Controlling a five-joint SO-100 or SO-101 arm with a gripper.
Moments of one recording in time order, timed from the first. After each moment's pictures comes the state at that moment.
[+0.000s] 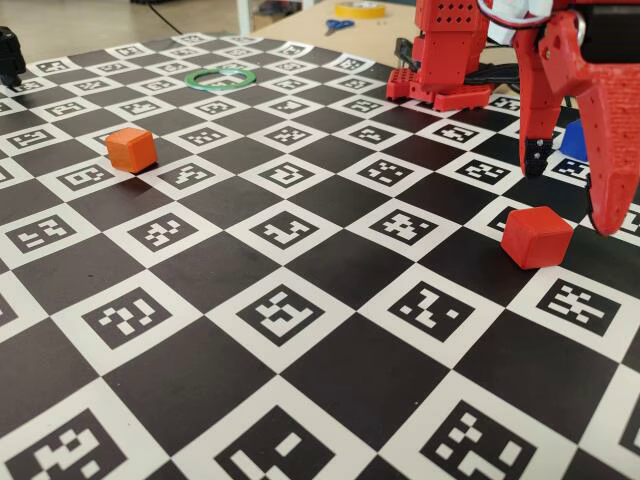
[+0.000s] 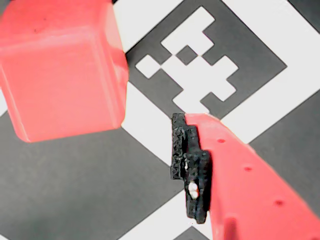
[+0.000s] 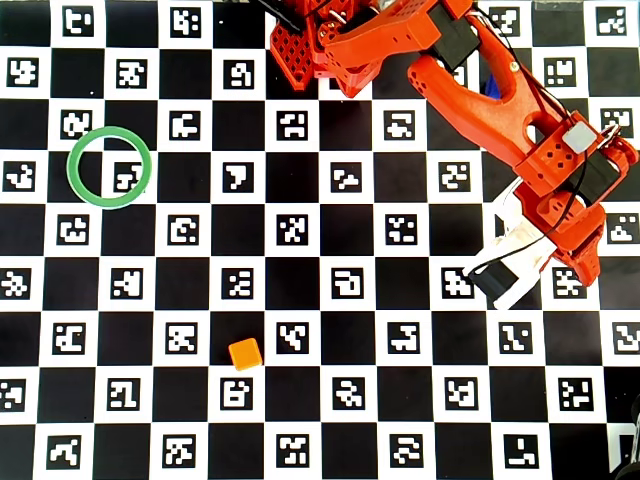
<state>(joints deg) -43.2 59.9 65.3 79.6 -1.6</state>
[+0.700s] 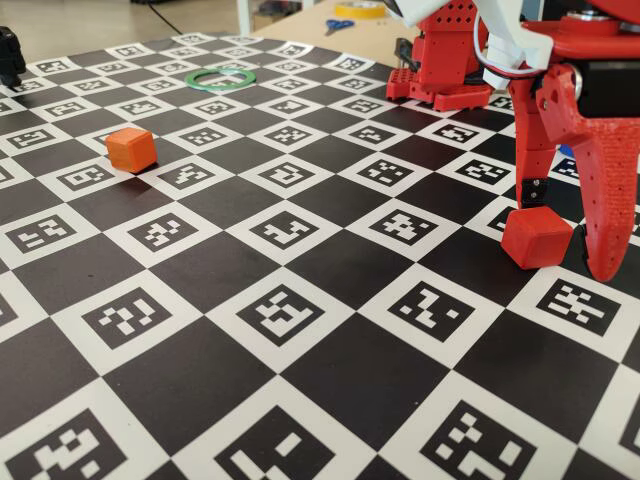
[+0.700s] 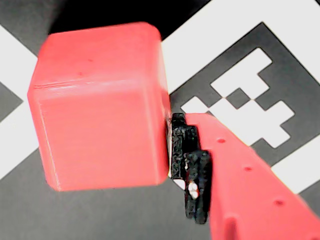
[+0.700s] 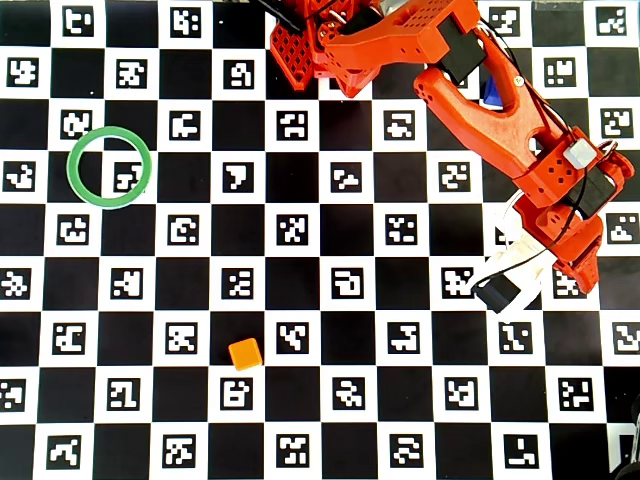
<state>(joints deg) -43.2 55.2 65.3 73.6 -3.1</state>
